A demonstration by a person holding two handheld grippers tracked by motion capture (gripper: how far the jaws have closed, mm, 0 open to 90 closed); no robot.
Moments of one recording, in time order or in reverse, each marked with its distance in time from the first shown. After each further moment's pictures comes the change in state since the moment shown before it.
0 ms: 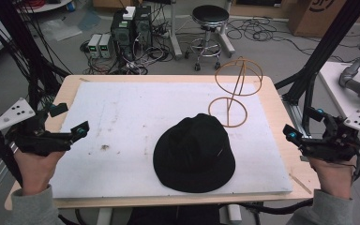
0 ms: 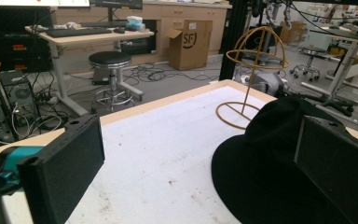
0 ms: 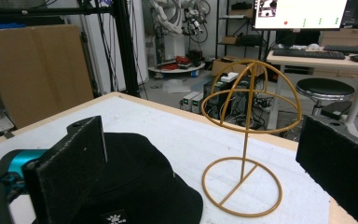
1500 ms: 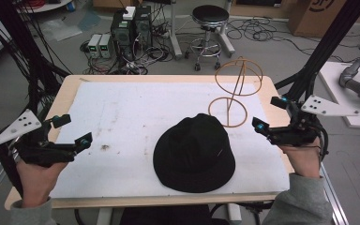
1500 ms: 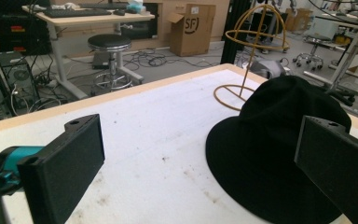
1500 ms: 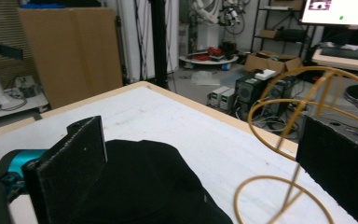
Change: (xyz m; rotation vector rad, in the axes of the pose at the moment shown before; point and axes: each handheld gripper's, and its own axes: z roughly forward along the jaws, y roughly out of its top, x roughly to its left) left arm -0.013 -0.018 -0.006 0.058 0.012 -0.020; right arm 0.017 0.005 0.069 0.047 0.148 -0.073
